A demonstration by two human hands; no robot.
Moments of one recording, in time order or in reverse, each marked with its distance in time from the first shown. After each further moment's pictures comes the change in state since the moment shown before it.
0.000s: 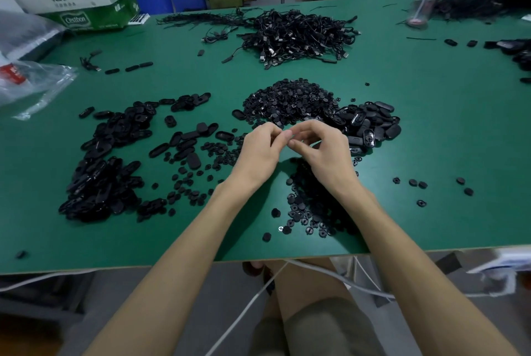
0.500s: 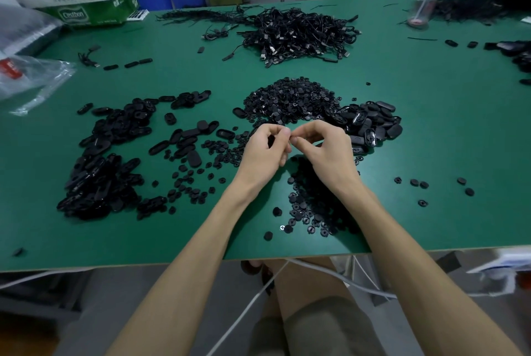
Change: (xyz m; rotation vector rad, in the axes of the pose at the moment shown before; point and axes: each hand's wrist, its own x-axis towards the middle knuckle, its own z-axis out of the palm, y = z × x) left_hand -0.013 -0.001 0.009 -0.475 0.001 -0.138; right_hand 0.000 -0.004 -0.002 -0.024 0.021 0.055
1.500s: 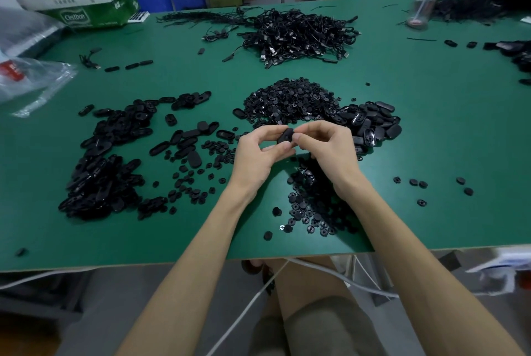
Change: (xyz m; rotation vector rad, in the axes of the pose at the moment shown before) left_hand -0.007 0.001 -0.006 -0.187 0.011 0.021; right_hand 0.003 0.007 -0.002 0.361 -0.007 0.162
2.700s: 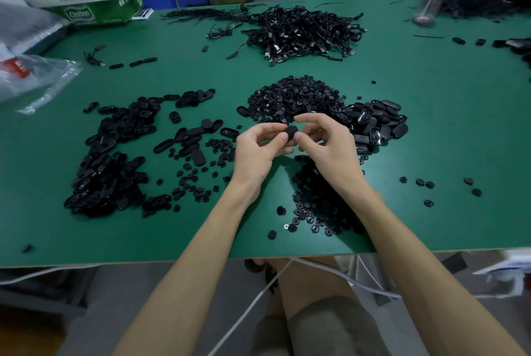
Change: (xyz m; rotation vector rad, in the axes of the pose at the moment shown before) left_hand 0.004 -0.005 -0.002 -0.089 0.101 -0.010; right_hand -0.006 -0.010 0.007 -0.222 -0.023 -0.157
